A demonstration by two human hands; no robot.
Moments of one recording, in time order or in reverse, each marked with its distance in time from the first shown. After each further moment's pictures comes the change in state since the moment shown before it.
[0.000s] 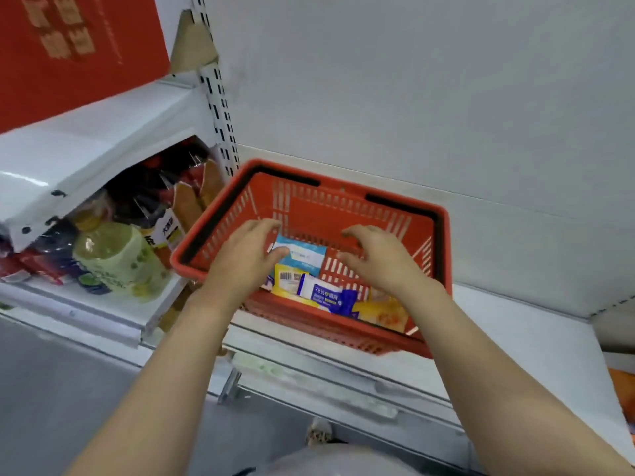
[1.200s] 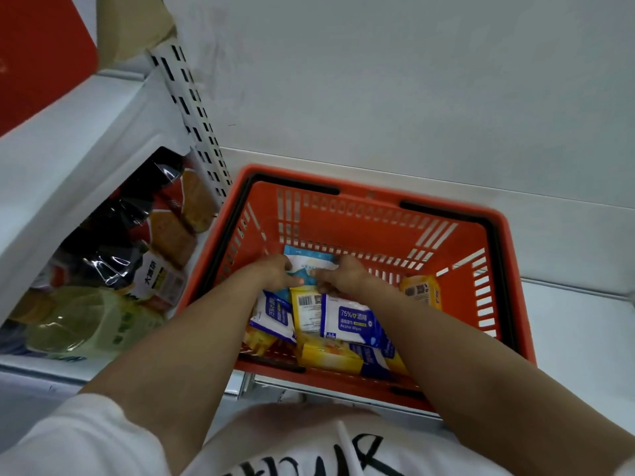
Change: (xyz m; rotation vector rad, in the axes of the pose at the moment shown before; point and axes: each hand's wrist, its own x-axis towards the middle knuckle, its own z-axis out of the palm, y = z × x) left_hand 0.147 -0.083 0.092 0.141 -0.847 -0.222; right_hand 0.137 0.010 0.156 0.795 -0.319 0.688
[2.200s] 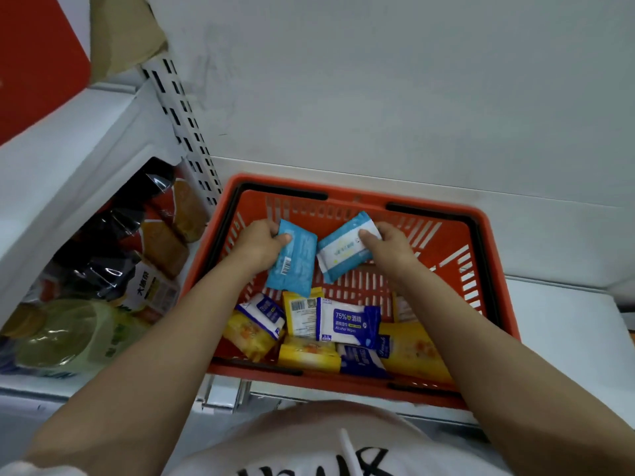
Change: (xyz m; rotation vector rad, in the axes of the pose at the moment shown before) left_hand -0.022 0.017 -0.035 -0.549 0.428 0.126; right_hand -0.058 -0.023 -0.072 0.374 0.309 -0.147
